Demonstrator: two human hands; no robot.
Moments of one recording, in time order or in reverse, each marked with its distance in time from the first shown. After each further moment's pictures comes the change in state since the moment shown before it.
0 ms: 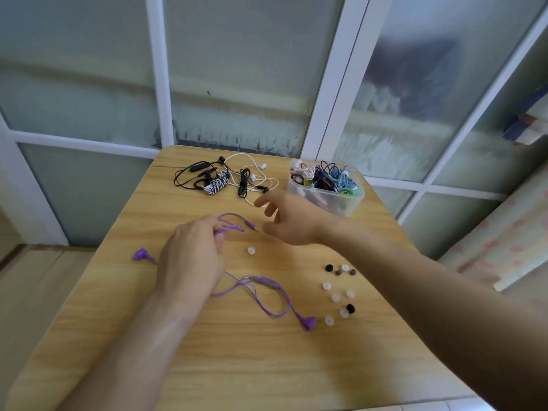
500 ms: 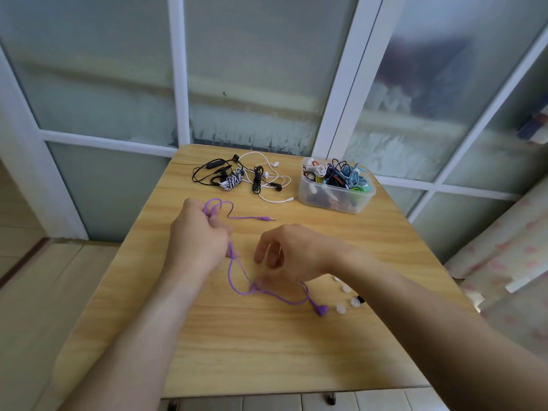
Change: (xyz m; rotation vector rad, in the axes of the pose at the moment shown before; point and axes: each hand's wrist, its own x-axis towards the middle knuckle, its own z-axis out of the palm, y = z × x) left_hand 0.000 -0.002 -0.025 -0.519 -0.069 -0.373; right_hand -0.048 -0.040 0.024 0.030 -0.194 -0.046
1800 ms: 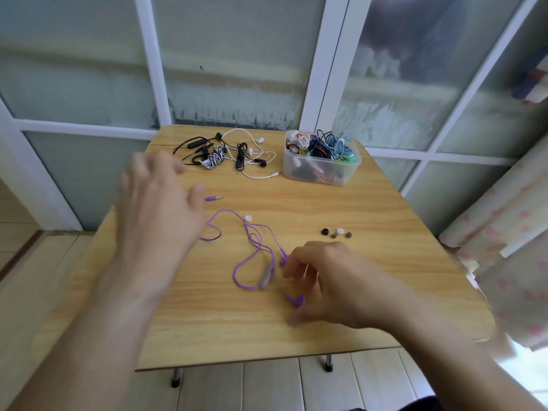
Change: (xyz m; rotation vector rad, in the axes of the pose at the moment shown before) left_hand -0.025 0.022 -0.014 0.583 0.274 0.440; right_hand -0.111 0.013 0.025 0.036 0.112 0.076
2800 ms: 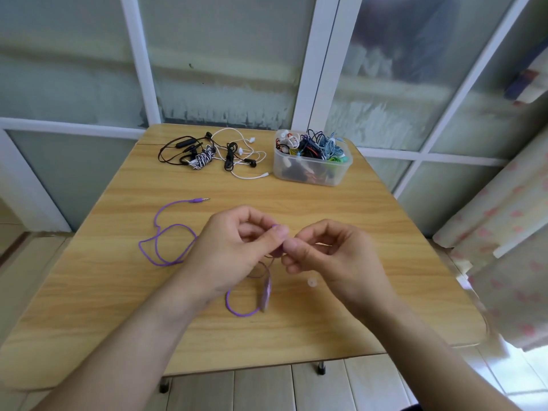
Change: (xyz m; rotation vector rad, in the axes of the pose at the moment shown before) left_hand -0.045 0.054 0.030 -0.942 -0.681 -0.214; right_hand 0.003 0.012 0.007 1.146 0.449 0.071
